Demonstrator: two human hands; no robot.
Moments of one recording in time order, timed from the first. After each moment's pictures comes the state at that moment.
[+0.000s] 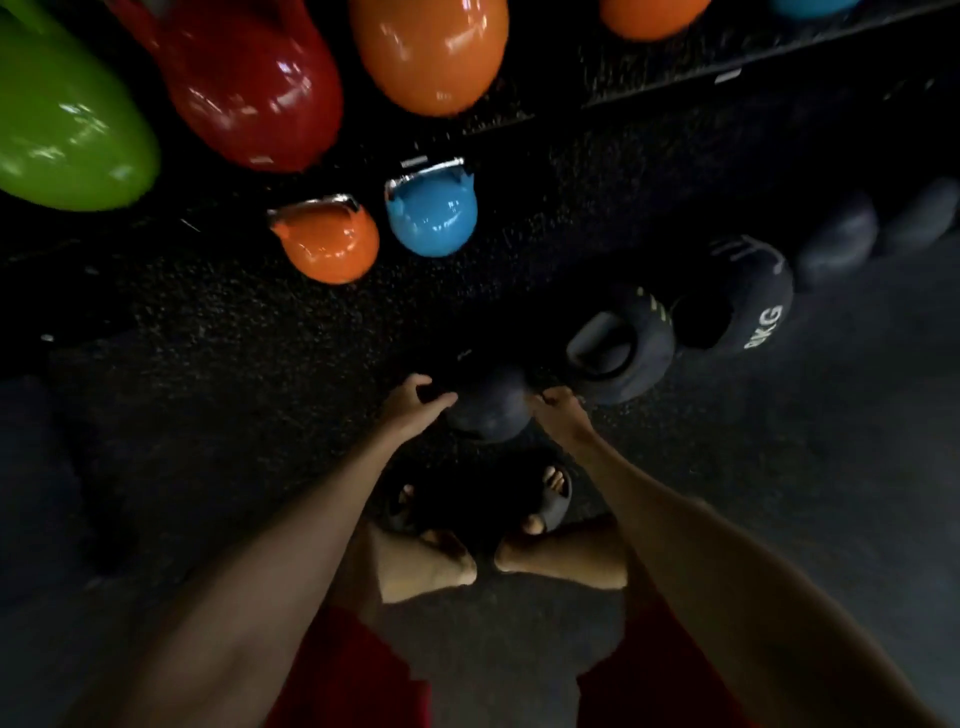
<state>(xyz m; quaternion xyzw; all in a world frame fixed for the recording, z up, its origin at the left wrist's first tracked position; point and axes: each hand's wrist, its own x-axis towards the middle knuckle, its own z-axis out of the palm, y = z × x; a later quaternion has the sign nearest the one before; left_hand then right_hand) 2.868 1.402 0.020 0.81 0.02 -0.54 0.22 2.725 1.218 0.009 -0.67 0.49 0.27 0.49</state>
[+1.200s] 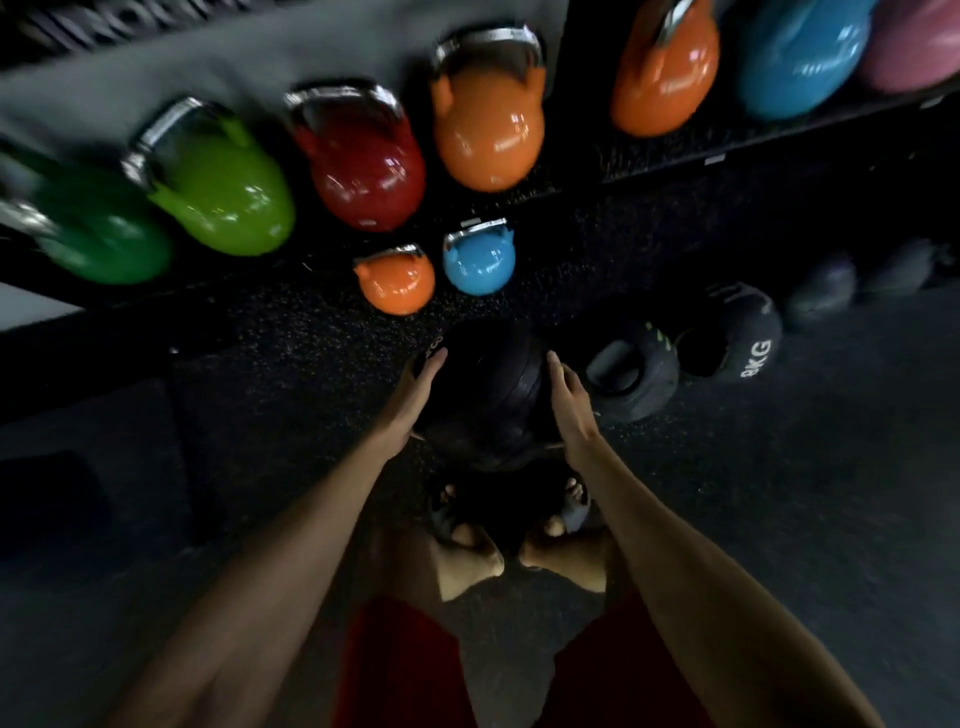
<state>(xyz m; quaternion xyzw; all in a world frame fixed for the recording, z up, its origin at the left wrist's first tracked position) 2.866 1.456 0.204 0.73 0.13 -0.46 0.49 2.741 1.279 0.181 -0.54 0.52 0.05 0.66</state>
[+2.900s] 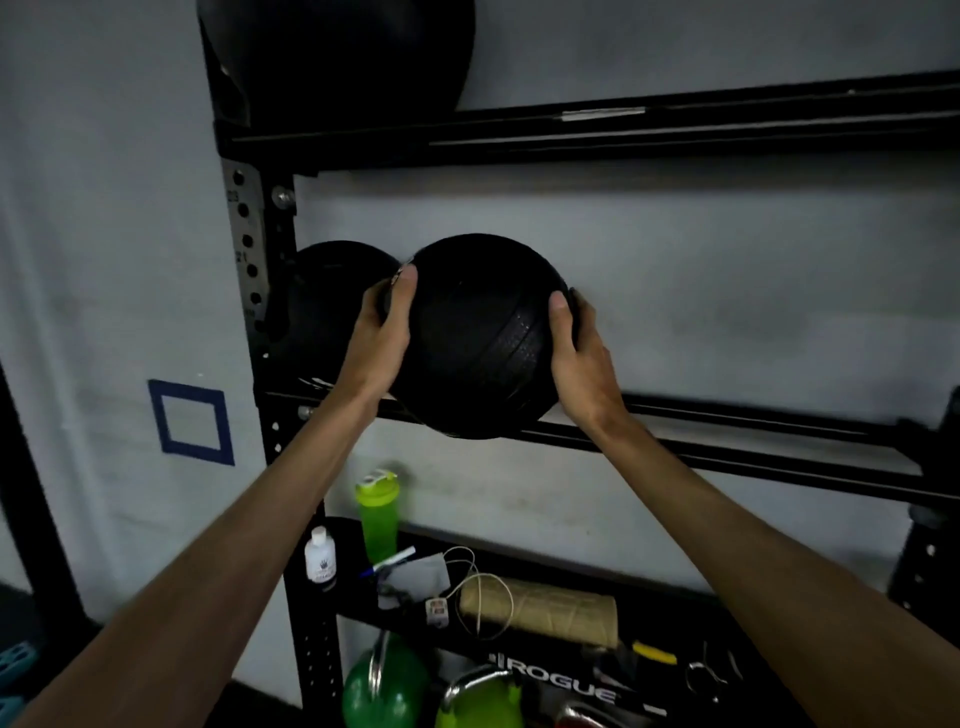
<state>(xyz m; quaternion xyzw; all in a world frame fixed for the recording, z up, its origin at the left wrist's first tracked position) 3.117 1.653 0.928 0.70 -0.09 0.28 0.65 3.133 1.444 0.905 -0.75 -0.15 -0.29 0.58</state>
